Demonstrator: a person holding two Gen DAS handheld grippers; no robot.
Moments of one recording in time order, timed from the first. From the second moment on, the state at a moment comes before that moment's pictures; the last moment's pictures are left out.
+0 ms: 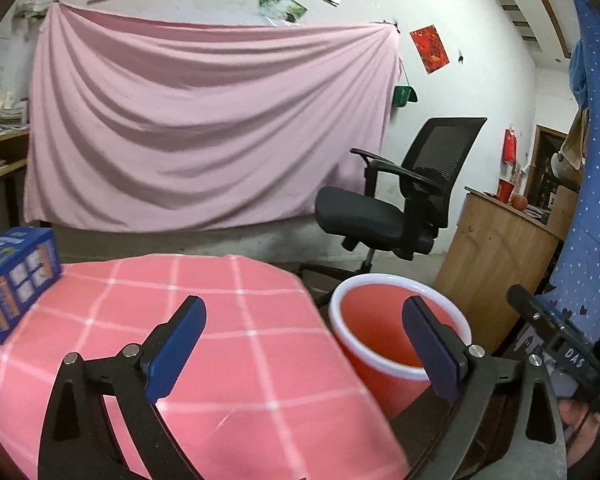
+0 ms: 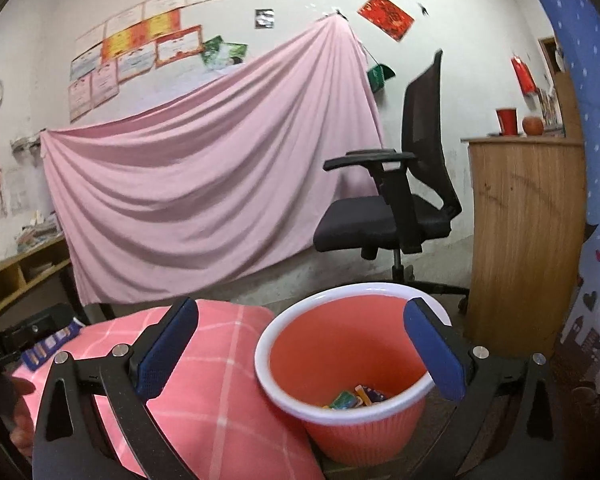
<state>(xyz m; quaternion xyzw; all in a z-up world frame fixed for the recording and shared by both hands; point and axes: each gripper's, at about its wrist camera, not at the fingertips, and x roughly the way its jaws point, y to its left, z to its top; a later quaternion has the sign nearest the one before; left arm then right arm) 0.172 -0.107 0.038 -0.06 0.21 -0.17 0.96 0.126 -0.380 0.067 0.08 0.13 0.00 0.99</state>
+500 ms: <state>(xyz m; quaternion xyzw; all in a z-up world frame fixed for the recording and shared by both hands) 0.081 -0.041 0.010 -0.06 0.18 -0.11 0.98 0.040 -0.320 0.053 0.04 0.10 0.02 0.99</state>
